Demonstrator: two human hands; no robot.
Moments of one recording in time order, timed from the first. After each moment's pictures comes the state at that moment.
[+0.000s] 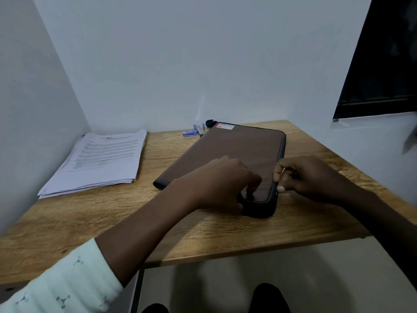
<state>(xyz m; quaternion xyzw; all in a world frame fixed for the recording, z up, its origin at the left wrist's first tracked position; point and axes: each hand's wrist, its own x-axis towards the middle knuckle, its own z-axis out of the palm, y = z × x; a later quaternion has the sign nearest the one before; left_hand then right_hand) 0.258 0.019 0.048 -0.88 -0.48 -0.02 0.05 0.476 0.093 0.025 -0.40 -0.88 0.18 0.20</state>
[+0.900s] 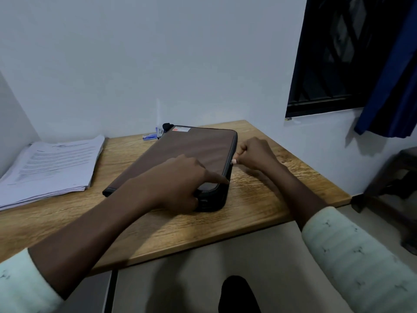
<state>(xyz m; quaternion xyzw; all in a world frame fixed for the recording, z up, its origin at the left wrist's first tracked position) 0.281 0.011 0.060 -0.86 -0.49 0.05 0.10 0.467 0.150 0.011 -0.57 -0.74 0.20 0.29</state>
